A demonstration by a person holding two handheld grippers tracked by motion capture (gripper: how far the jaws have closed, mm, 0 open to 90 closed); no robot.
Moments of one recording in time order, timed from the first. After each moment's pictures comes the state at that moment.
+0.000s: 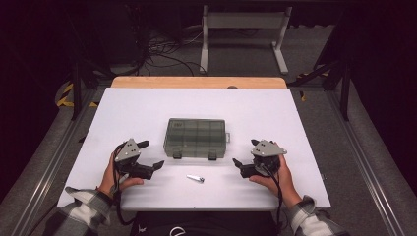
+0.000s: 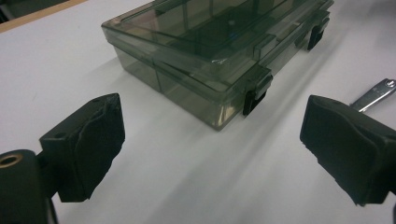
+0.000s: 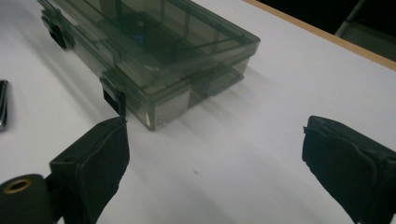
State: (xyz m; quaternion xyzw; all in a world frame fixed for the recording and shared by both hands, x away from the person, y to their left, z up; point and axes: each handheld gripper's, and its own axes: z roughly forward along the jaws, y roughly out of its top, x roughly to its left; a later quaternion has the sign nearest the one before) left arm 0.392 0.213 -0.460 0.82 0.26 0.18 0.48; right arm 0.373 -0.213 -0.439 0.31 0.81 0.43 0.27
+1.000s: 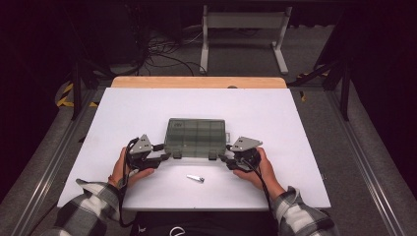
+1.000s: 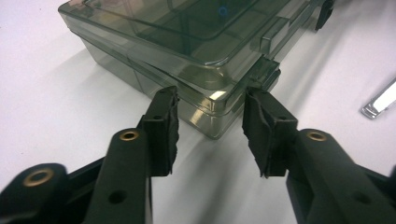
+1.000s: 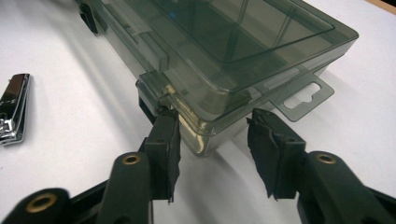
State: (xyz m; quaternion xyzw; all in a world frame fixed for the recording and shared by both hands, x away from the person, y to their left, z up) left arm 0.410 0.193 -0.464 0.85 0.25 0.16 0.44; right arm 0.397 -0.170 -0.453 0.27 0.85 0.40 0.21
